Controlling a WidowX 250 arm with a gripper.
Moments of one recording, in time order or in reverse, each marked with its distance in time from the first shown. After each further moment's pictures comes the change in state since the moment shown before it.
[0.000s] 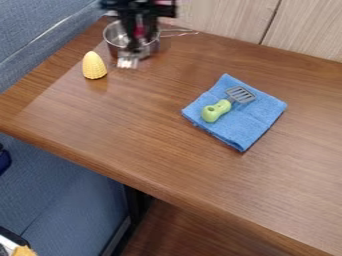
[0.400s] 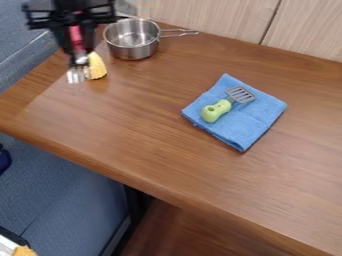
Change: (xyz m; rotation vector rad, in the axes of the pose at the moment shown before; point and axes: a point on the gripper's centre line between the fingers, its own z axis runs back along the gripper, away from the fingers) arm -0.037 0.070 0.009 0.147 0.011 0.413
